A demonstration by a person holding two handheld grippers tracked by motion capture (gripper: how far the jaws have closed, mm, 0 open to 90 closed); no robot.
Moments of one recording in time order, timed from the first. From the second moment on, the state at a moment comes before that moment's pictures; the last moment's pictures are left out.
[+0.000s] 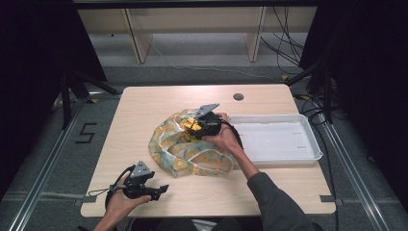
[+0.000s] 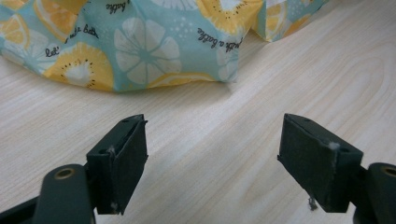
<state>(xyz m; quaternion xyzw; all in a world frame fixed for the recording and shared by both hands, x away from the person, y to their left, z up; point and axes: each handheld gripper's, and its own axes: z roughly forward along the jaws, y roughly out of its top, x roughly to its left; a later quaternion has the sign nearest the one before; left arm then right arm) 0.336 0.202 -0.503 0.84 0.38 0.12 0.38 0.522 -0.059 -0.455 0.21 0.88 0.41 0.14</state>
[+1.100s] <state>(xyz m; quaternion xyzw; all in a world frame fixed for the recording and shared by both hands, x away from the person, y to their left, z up) 0.337 0.209 -0.501 0.84 0.38 0.13 0.37 0.487 -0.073 -0.380 0.18 0.85 0.48 0.14</state>
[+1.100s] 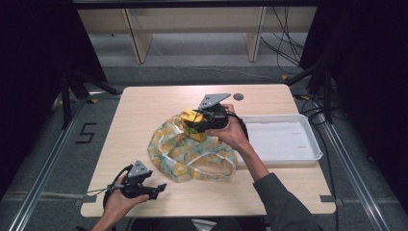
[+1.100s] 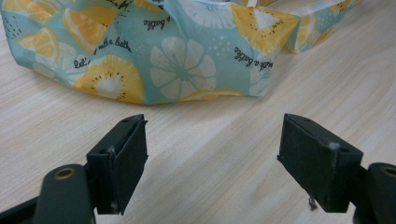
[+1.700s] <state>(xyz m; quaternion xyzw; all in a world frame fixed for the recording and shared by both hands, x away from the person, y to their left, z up) 0.336 0.211 -0.500 0.83 0.38 0.13 0.37 0.454 -0.150 -0.351 0.19 0.83 0.50 0.17</state>
